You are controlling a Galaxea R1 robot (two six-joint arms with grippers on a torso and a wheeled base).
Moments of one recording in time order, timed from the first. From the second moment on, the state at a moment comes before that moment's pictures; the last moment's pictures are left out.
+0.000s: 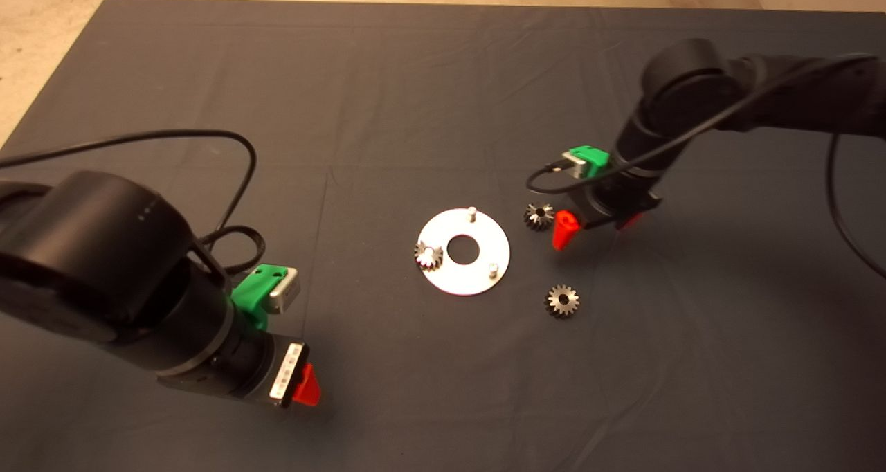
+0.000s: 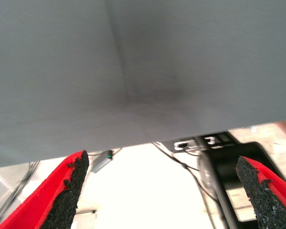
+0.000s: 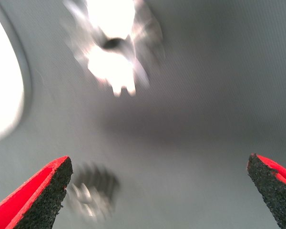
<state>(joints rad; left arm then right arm) -0.41 2.26 -0.46 0.15 1.52 -1.65 0.39 2.61 -1.32 -0.12 -1.52 0.99</state>
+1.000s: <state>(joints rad) -0.41 2.25 -0.42 0.15 1.53 -1.69 0.35 2.78 -1.58 -0.12 -1.53 0.85</state>
